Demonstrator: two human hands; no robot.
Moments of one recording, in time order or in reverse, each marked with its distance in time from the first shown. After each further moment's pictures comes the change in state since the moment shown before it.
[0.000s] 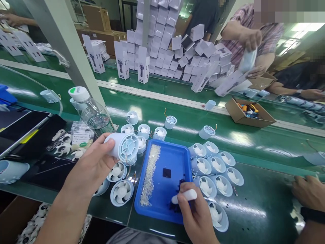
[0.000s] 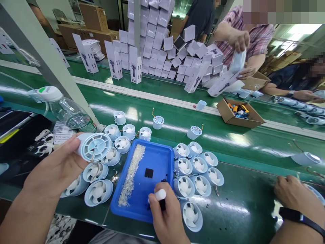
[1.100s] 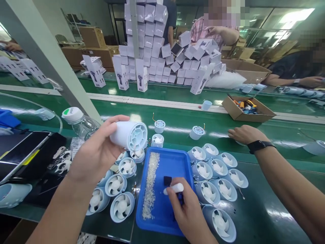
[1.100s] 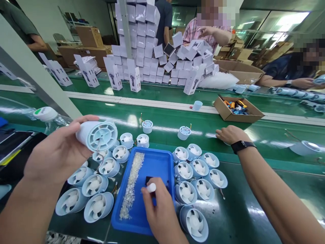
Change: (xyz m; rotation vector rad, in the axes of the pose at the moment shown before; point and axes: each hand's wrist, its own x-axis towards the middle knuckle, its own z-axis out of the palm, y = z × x) left_hand 0.025 0.042 0.053 0.116 -0.170 0.149; right_hand 0.030 0.000 0.023 0.080 -0.019 0.123
